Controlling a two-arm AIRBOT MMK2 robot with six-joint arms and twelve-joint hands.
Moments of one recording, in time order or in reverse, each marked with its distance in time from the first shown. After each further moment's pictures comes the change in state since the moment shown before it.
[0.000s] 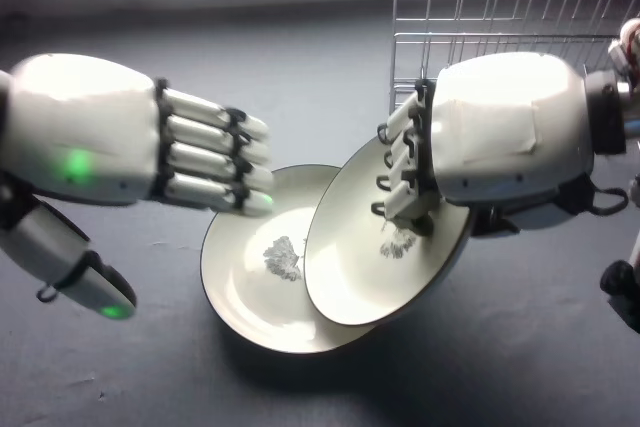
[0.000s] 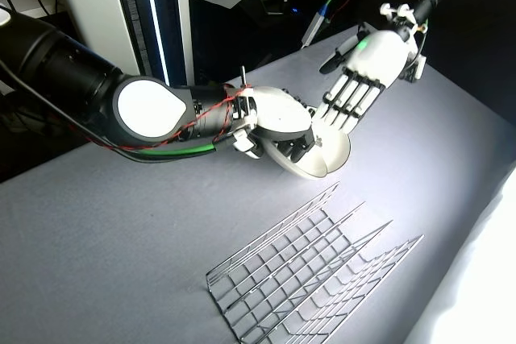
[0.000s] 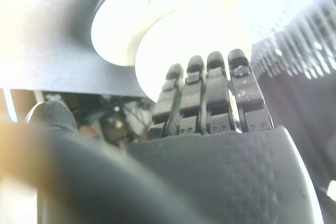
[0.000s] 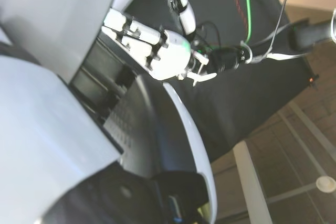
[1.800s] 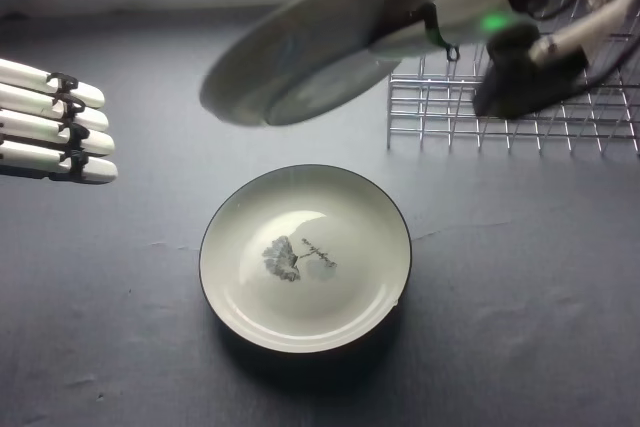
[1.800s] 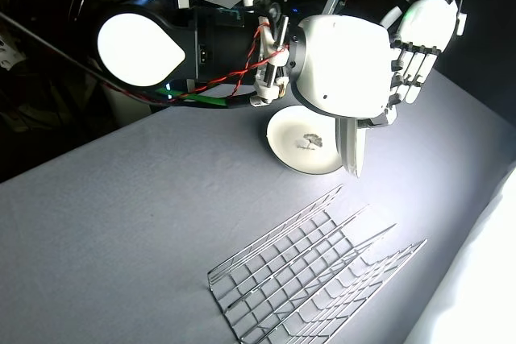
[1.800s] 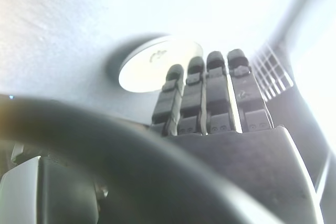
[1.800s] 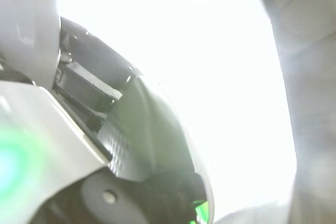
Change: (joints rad) left arm -0.024 0.178 0.071 0.084 -0.062 -0.052; right arm 0.245 0.043 -0.115 0.896 -0.322 0.054
